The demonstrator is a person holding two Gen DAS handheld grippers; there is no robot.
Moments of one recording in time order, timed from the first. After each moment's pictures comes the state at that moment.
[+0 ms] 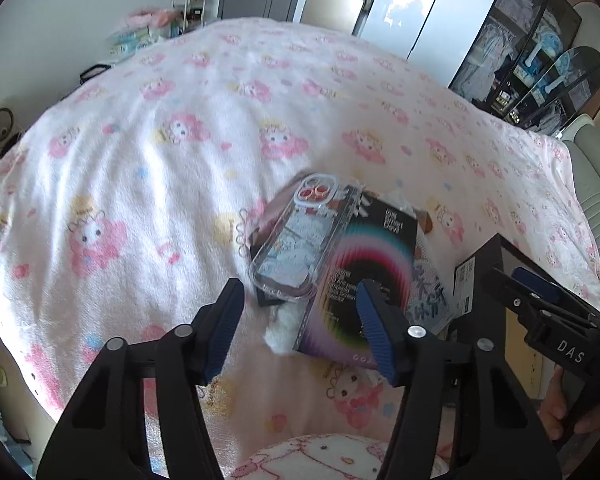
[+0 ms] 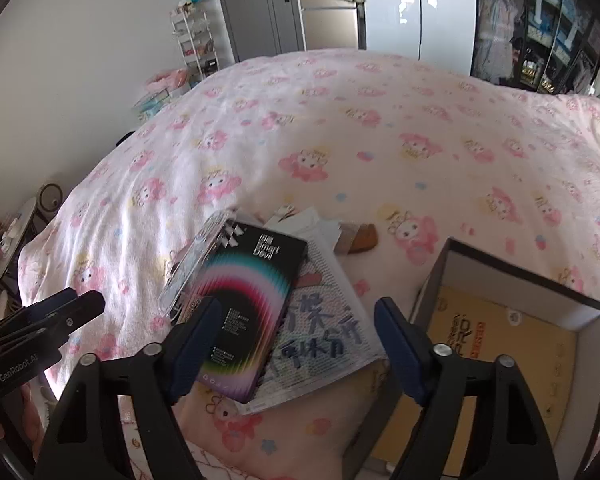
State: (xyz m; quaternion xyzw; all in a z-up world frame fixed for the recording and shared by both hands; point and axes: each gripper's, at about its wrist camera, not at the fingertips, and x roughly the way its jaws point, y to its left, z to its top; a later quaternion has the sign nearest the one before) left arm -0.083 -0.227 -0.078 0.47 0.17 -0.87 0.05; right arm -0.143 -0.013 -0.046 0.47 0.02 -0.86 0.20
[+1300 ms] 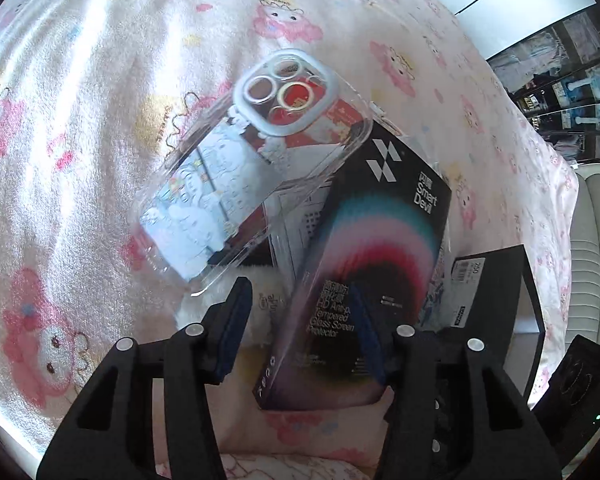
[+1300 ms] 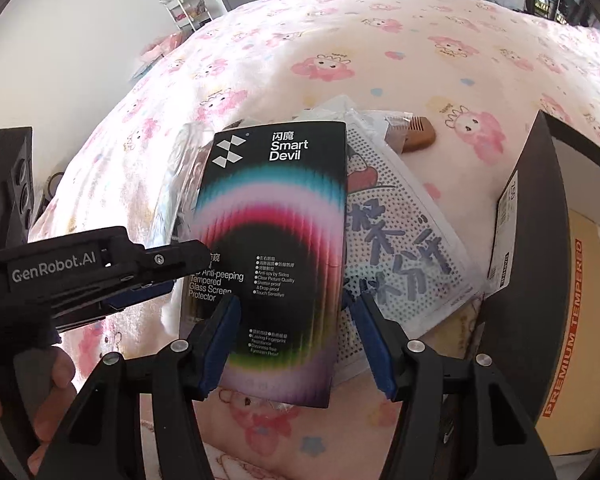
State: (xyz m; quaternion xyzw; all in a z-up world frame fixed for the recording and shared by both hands) left arm -0.147 -0.215 -0.161 0.57 0.31 -0.76 0.04; right arm -0.151 -0.032 -0.139 0.55 -0.03 -0.81 0.21
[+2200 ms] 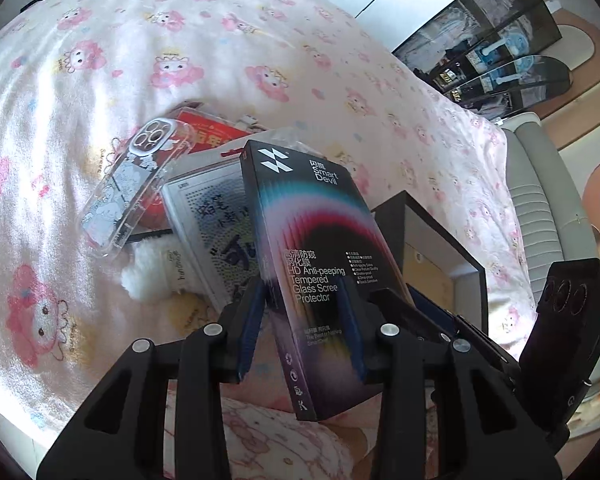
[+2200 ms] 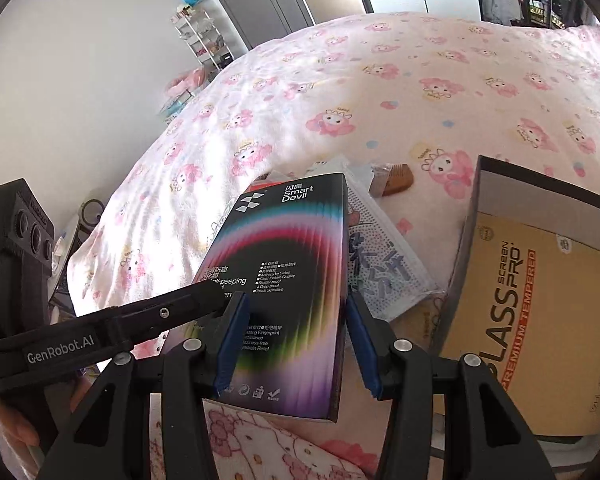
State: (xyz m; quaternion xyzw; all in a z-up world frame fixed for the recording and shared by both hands) left arm -0.099 -0.157 -0.070 0.51 0.27 -0.81 -0.10; right arm -0.116 0.024 -0.055 0.49 -0.07 -0.84 0.24
